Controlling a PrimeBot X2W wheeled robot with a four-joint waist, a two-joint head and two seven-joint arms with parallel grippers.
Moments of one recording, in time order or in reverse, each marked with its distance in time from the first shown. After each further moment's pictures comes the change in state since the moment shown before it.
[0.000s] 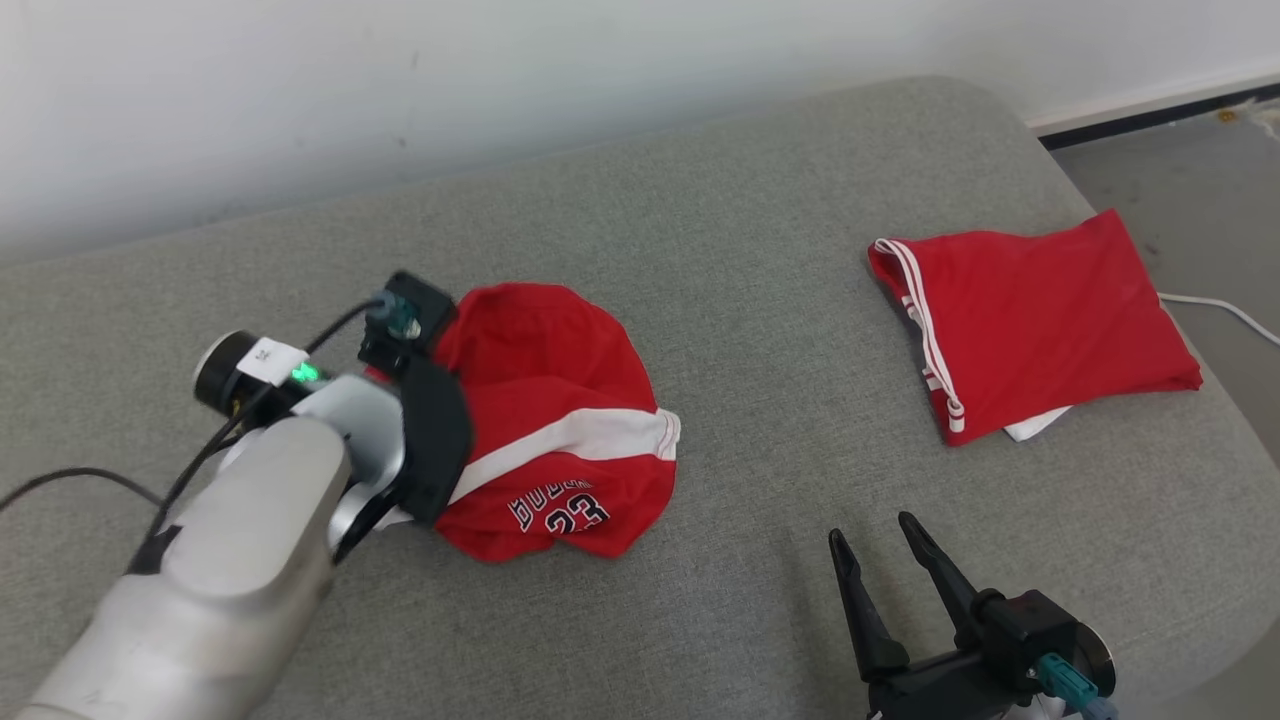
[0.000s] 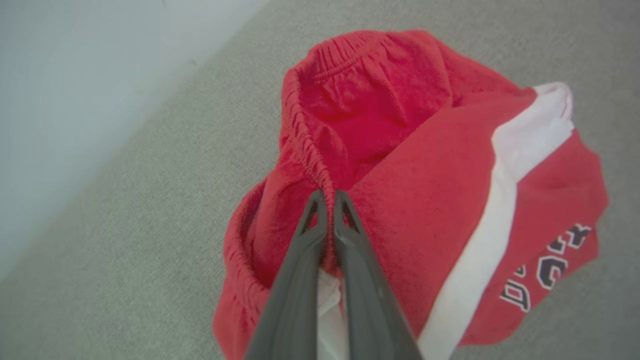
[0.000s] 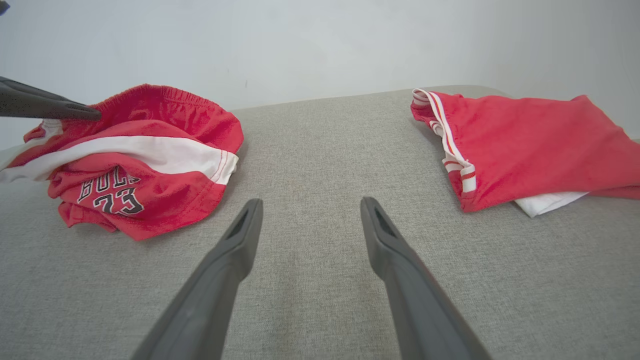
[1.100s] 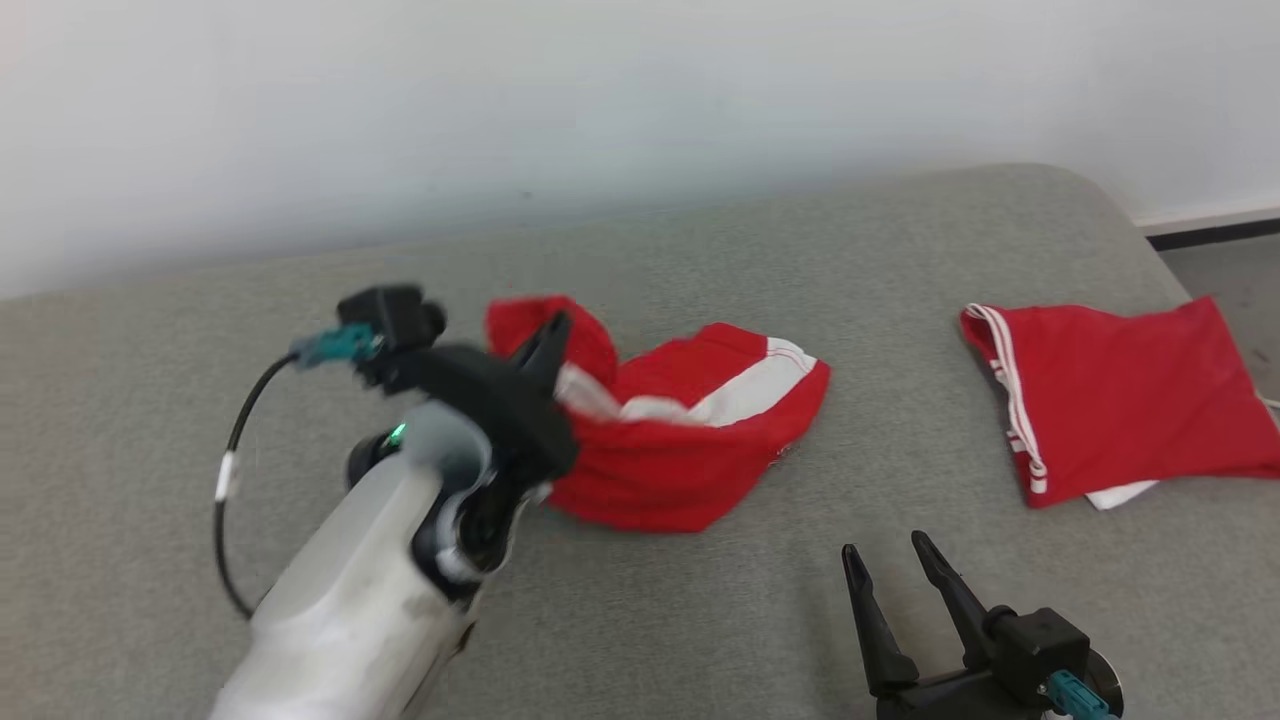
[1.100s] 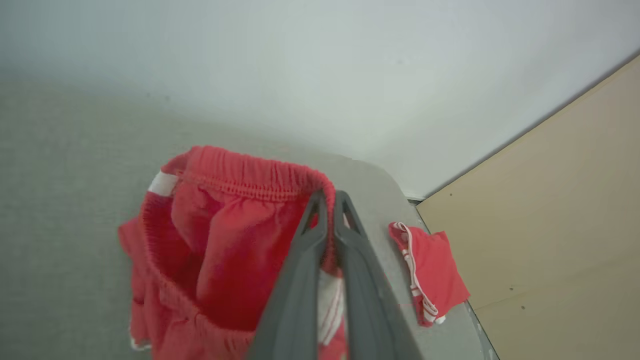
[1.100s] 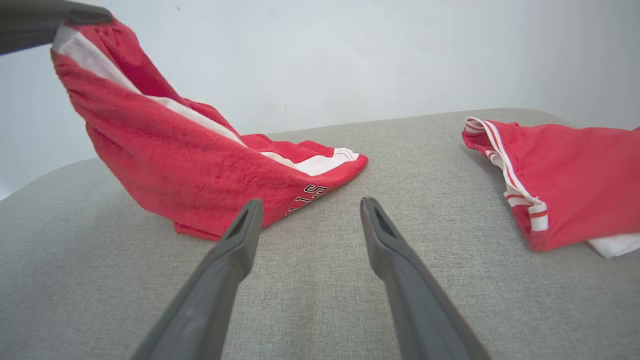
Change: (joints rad) left arm 0.118 -0.242 0.210 -0.119 -0.639 0.255 -0.377; right arm 0.030 0.021 -0.029 0.004 0.010 0.000 -0.002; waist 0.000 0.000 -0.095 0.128
